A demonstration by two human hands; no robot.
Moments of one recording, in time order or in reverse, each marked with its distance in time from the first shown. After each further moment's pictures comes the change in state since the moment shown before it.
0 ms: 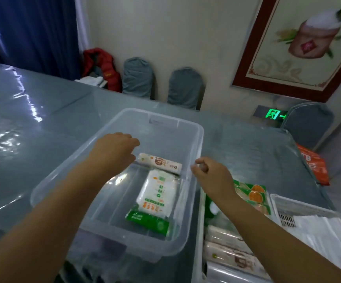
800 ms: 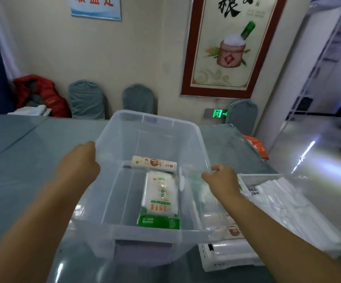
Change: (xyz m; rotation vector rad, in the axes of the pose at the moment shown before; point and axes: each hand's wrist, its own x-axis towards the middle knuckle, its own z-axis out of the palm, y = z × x) left_hand -0.013 -0.081 -0.021 -0.355 0.108 -0.167; right_hand -0.067 -0.055 -0.024 0.100 0.405 0.514
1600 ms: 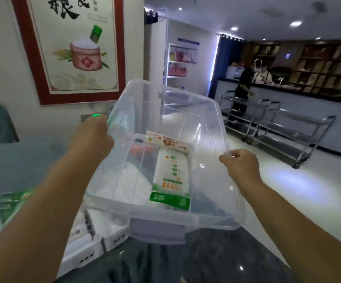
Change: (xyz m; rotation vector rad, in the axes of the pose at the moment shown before) left_hand -0.196 0.554 0.069 -0.446 0.054 0.618; right_hand -0.038 0.271 -0.524 0.071 0.576 0.196
